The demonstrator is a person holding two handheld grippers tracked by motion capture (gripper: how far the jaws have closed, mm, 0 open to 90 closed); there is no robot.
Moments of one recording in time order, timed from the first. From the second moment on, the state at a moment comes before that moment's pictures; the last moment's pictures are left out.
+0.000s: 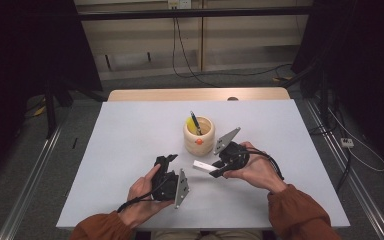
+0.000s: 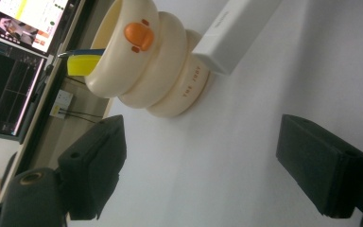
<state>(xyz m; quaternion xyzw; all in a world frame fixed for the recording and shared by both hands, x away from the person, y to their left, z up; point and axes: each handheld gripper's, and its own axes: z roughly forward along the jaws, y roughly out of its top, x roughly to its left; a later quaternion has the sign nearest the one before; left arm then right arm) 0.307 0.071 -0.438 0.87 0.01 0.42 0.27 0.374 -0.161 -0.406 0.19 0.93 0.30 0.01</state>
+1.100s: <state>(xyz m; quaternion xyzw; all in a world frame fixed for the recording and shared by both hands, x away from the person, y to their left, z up) 0.294 0.044 -0.463 0.84 -0.11 0.49 0.20 0.385 -0.116 -0.409 0.17 0.94 0.28 -0.04</state>
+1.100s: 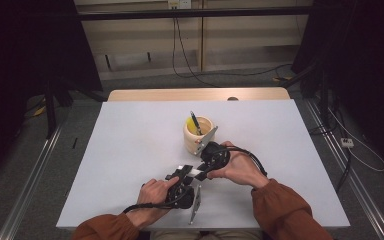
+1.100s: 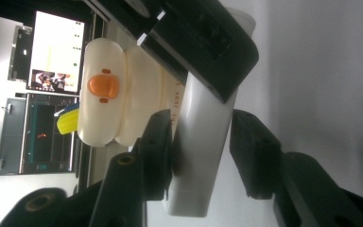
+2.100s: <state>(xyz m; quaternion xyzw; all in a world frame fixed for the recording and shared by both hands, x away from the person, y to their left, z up) 0.317 0.062 -0.446 0.88 0.06 0.34 0.31 0.368 -0.148 -0.413 0.25 0.88 0.39 0.06</state>
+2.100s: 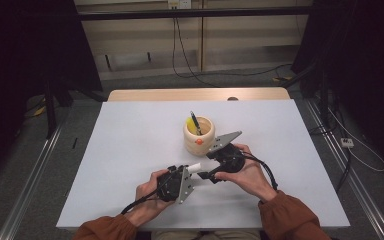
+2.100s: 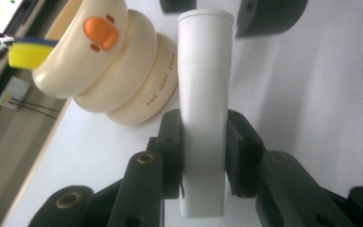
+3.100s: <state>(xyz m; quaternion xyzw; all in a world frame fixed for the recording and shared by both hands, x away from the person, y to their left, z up) 0.336 0.110 -0.423 0.84 0.24 0.14 0.46 0.333 -0.224 -0.429 0.37 0.77 0.48 0.20</state>
